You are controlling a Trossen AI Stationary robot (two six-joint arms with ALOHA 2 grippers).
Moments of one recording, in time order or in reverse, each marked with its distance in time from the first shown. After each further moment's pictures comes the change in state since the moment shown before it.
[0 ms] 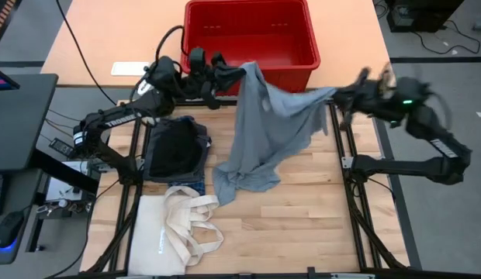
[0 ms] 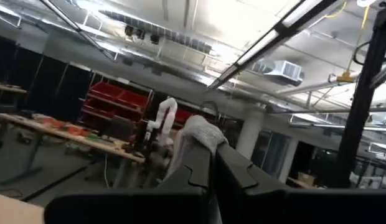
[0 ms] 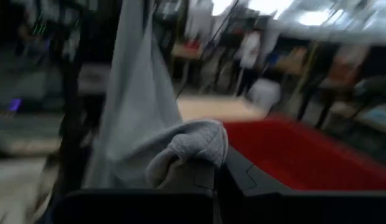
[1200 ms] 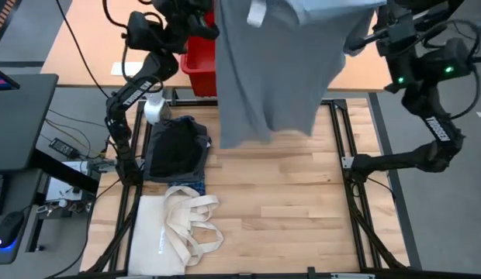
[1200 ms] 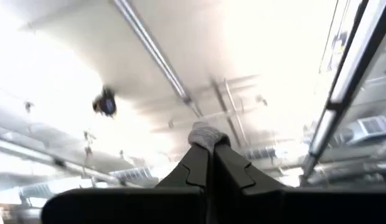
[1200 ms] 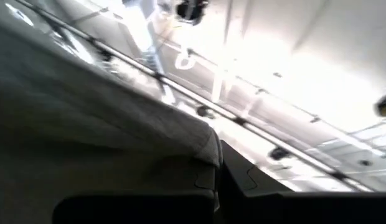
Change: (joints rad) left arm 0.220 0.361 0.759 0.129 -0.131 0.345; right arm -0.103 0.349 0.474 0.588 0.477 -0.873
